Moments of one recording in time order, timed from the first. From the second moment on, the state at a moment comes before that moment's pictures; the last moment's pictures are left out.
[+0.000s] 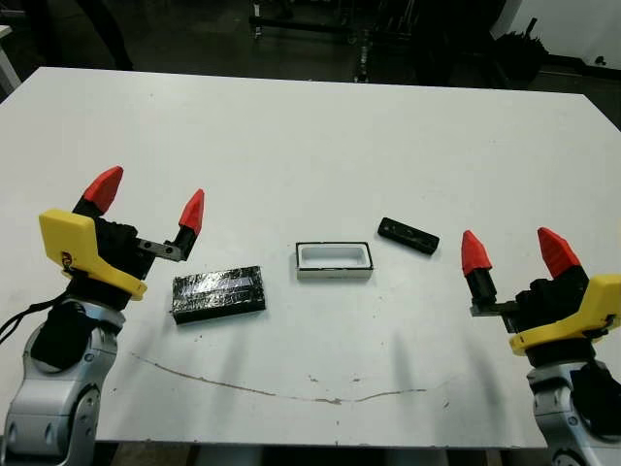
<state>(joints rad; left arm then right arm) 0.05 0.32 0.18 -0.49 -0.29 0.23 -0.22 0.27 -0.21 -0.16 -0.62 0.28 0.26 0.12</state>
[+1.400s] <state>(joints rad) 0.07 0.32 0.17 -0.49 -0.31 0.24 -0.22 -0.59 -0.87 0.01 0.25 0.30 0.39 1.03</state>
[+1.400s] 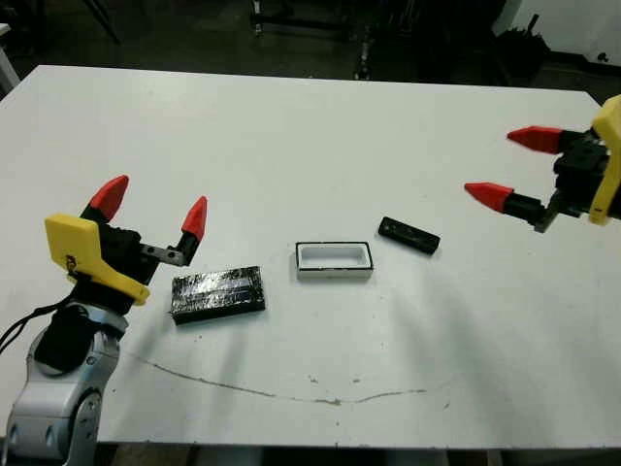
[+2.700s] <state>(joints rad) 0.07 0.32 0.17 -0.48 -0.31 0.25 -0.22 -0.77 -0.66 0.22 0.62 -0.03 0.21 1.08</state>
